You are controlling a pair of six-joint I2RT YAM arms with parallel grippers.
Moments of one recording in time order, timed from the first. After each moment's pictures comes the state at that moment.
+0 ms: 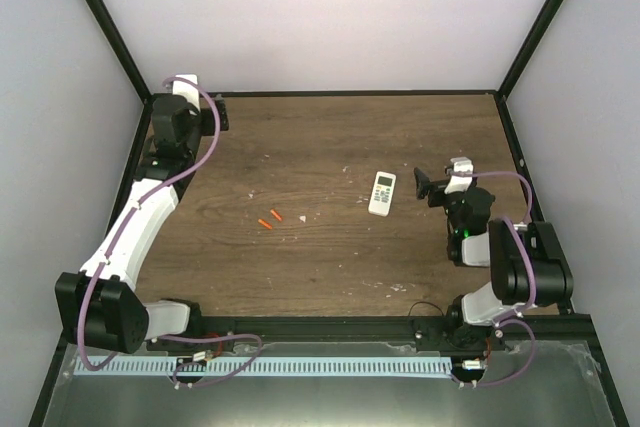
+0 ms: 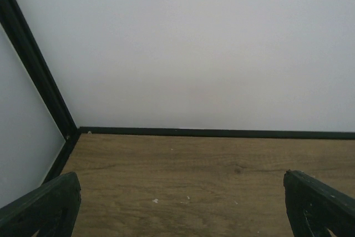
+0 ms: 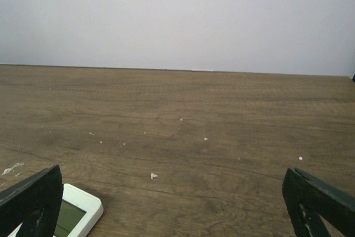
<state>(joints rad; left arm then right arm) -0.16 1.28 1.12 -0.08 -0.22 -0.04 -0.05 1.51 0.25 1.14 -0.22 0.00</state>
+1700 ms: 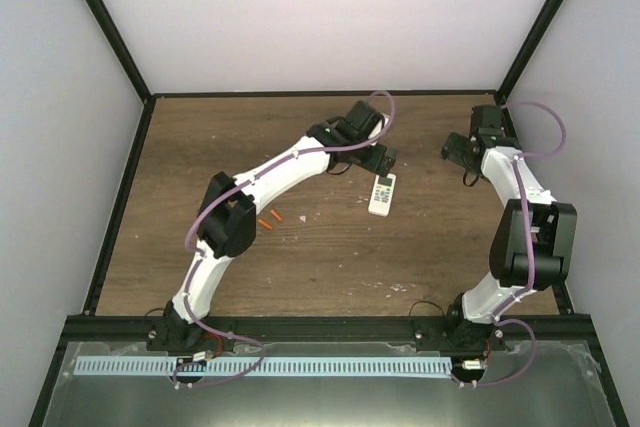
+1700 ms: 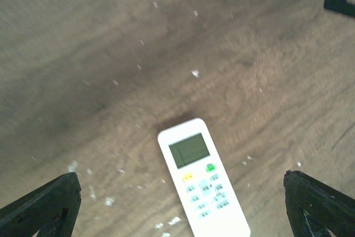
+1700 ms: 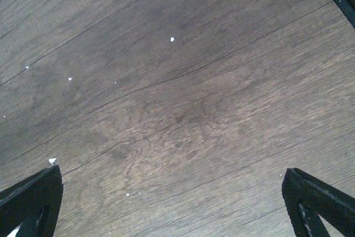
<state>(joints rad) -0.79 2.22 2.06 -0.67 0.03 -0.24 -0.11 1.61 1.20 -0.56 0.12 0.39</state>
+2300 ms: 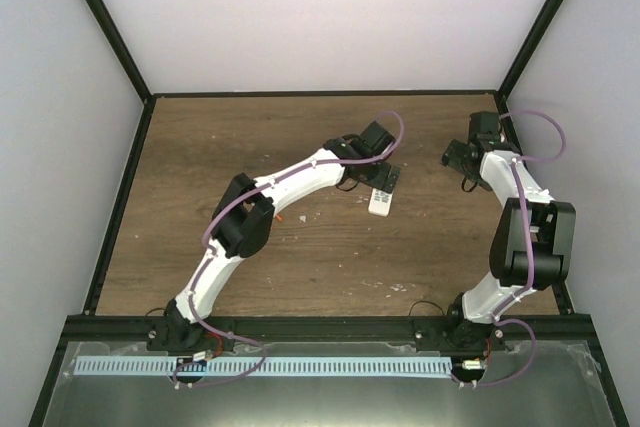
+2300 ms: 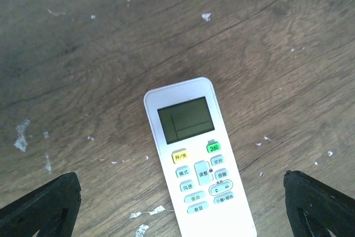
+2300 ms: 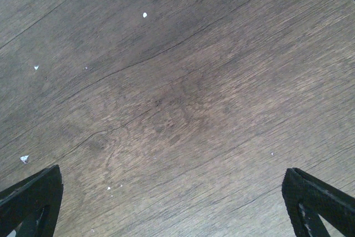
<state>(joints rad) -0.85 2.31 2.04 -0.69 -0.03 -0.36 -0.11 1.62 1.15 -0.56 0.15 0.45</state>
